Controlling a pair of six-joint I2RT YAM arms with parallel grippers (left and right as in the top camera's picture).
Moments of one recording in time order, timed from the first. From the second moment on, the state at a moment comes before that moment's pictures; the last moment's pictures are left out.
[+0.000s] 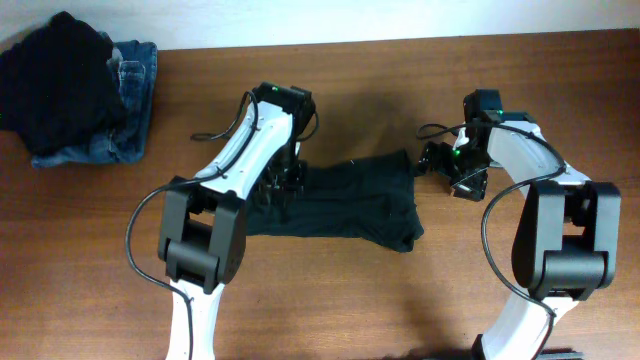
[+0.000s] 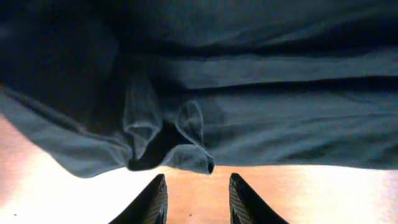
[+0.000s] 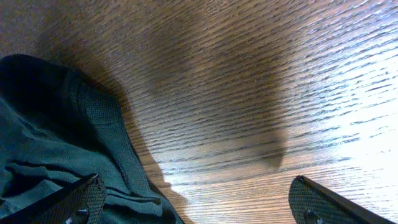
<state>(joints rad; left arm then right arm) -0.43 2.27 1.96 -1.52 0.00 -0.27 -0.07 1.99 1.36 -0.88 -0.25 0.39</state>
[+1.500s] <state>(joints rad) -0.26 2.29 2.03 -1.43 -0.11 -0.37 -0.07 1.99 1.36 -0.88 -0.25 0.39</state>
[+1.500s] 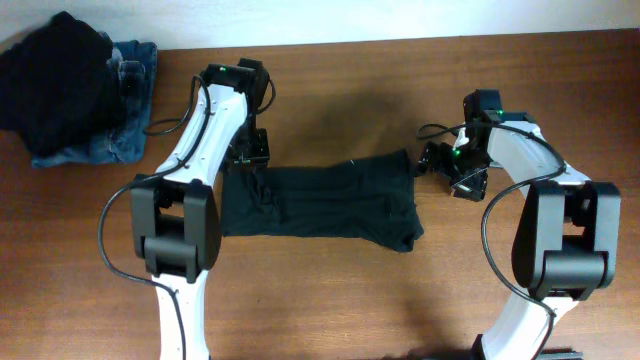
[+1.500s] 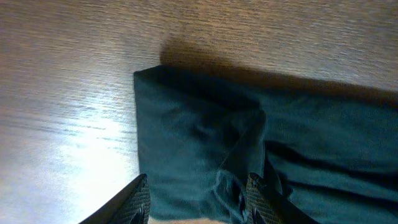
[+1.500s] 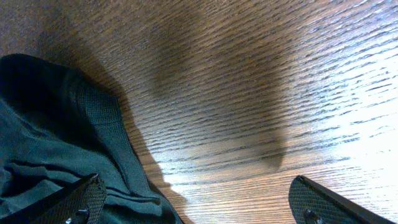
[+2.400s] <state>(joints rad) -0.29 2.35 2.03 -1.34 0.05 -0.37 -0.07 1.99 1.36 -0.88 -0.25 0.39</state>
